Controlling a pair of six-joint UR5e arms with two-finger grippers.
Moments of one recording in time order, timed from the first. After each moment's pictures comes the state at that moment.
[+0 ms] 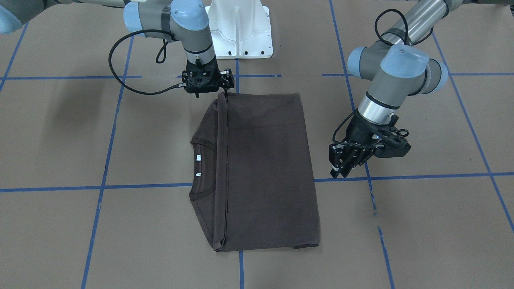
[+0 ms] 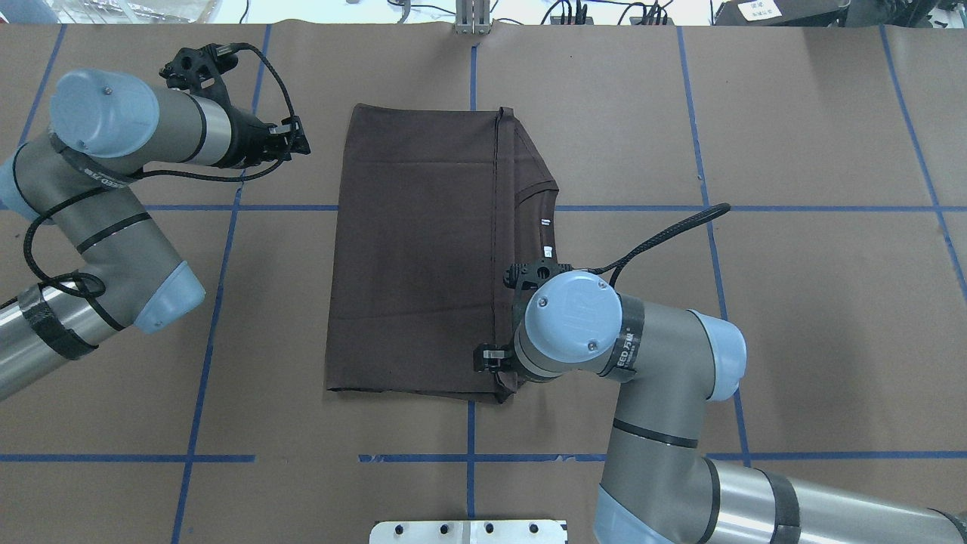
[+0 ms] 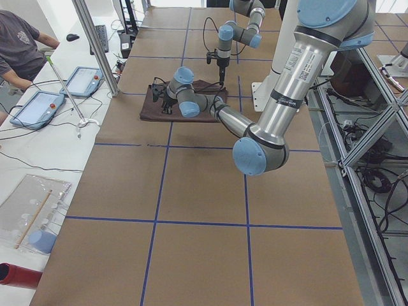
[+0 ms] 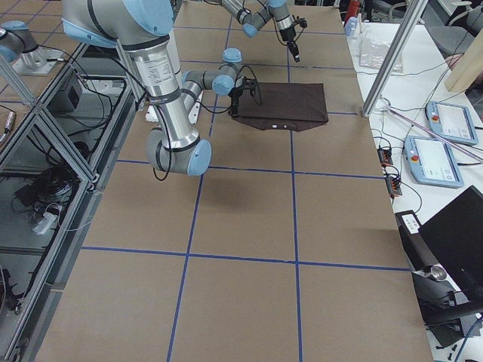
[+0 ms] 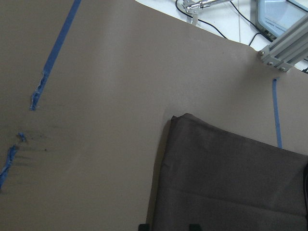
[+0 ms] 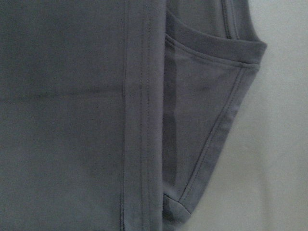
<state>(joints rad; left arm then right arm) -0.81 -2.02 -1.57 -2.23 -1.82 -1.36 0.34 -1.00 1.78 -1.55 1.77 1.30</state>
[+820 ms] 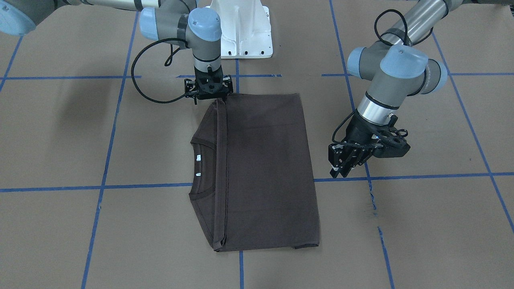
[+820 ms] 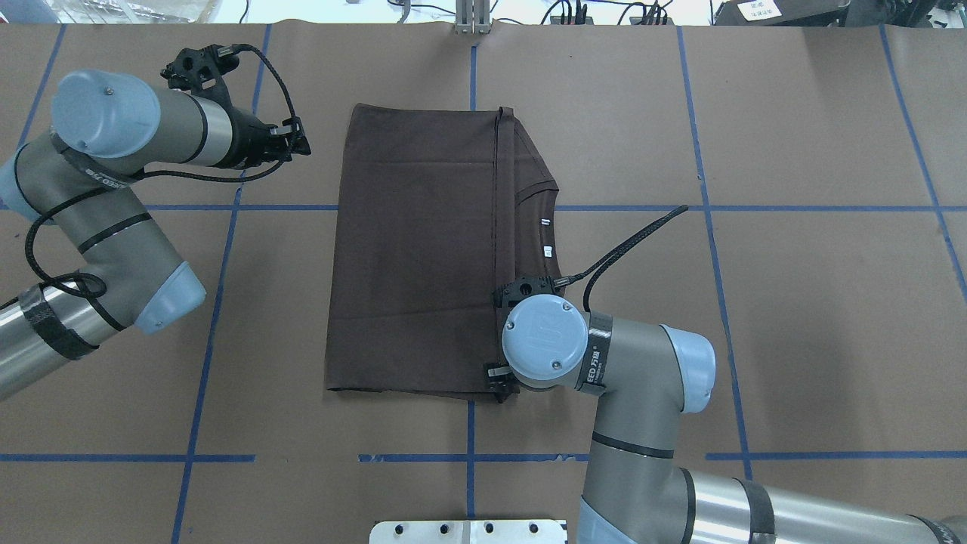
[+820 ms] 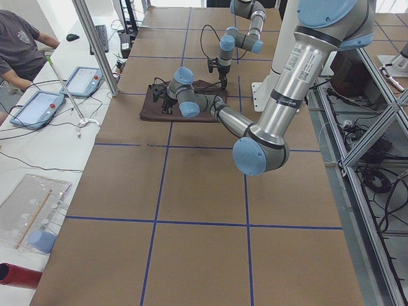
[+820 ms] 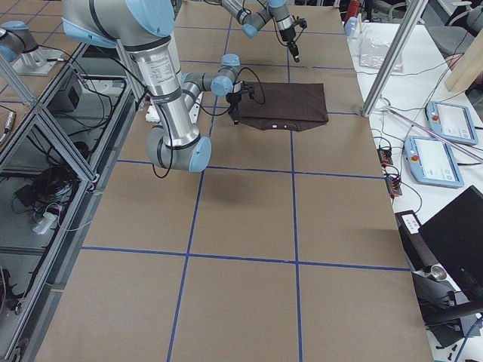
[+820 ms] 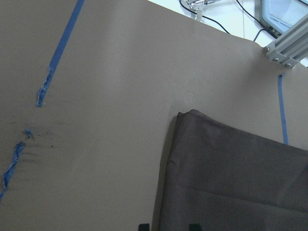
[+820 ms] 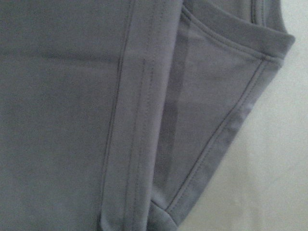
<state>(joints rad) -0.81 -2.02 -1.57 -2.23 -1.82 -1.36 0.32 -1.00 1.75 -1.65 1.71 1.15</state>
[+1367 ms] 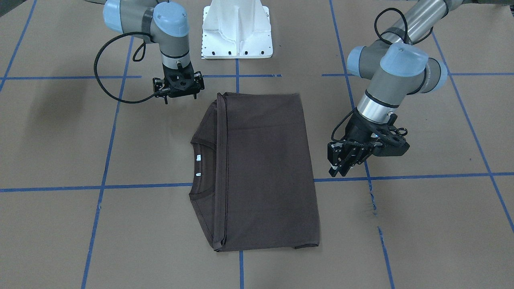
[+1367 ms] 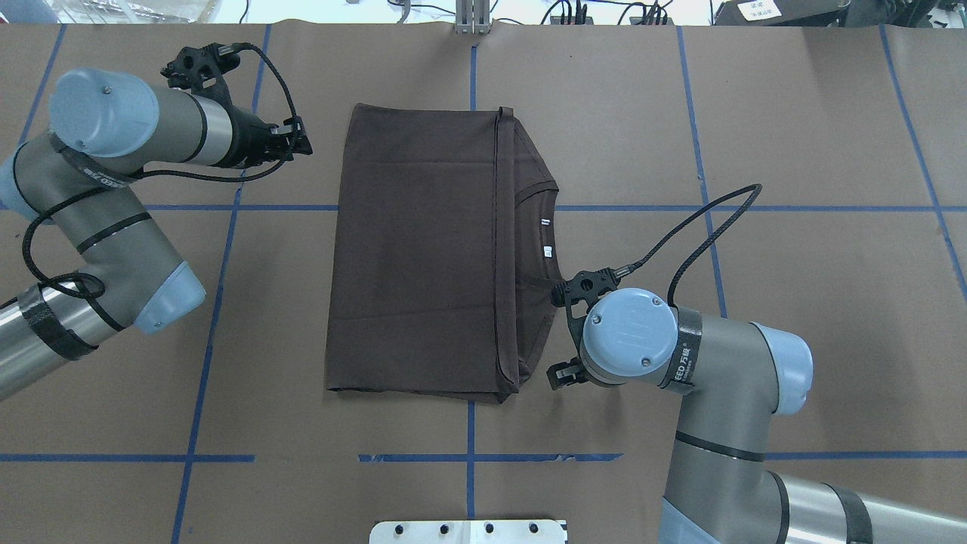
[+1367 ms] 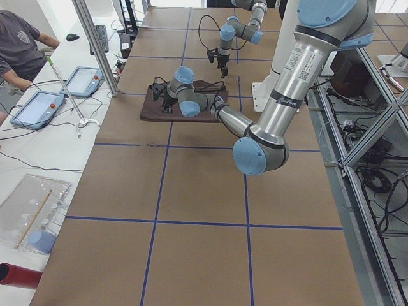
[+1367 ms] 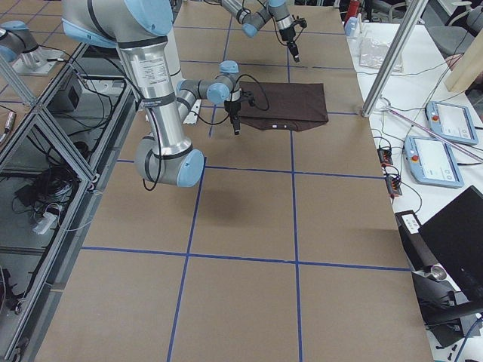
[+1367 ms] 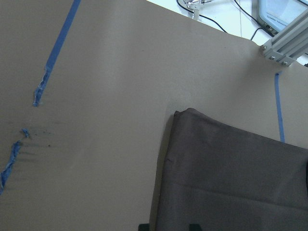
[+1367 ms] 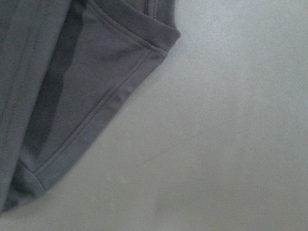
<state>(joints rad) -0.81 -2.02 -1.58 -2.23 -1.83 -1.35 0.35 -1.15 1.90 -1.67 1.71 0.99</state>
